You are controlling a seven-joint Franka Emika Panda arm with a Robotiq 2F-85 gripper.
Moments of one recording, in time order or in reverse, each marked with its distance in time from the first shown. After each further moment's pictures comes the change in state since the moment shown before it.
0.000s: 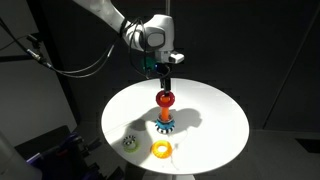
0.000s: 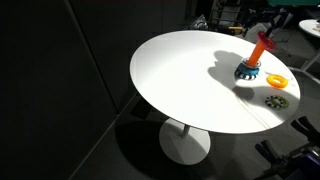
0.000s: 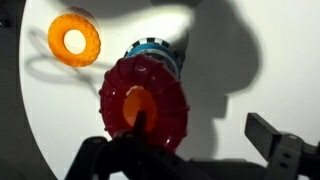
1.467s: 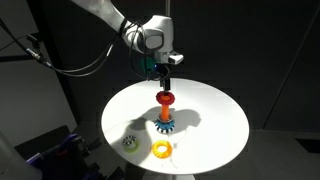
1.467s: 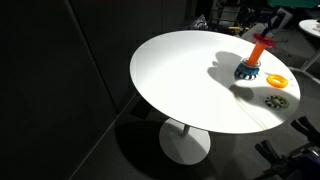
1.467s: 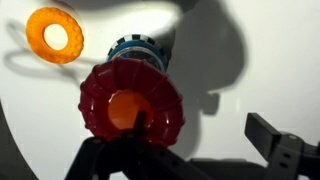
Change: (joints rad) arm -0.001 -0.005 0.007 -0.021 0.069 0.058 -0.064
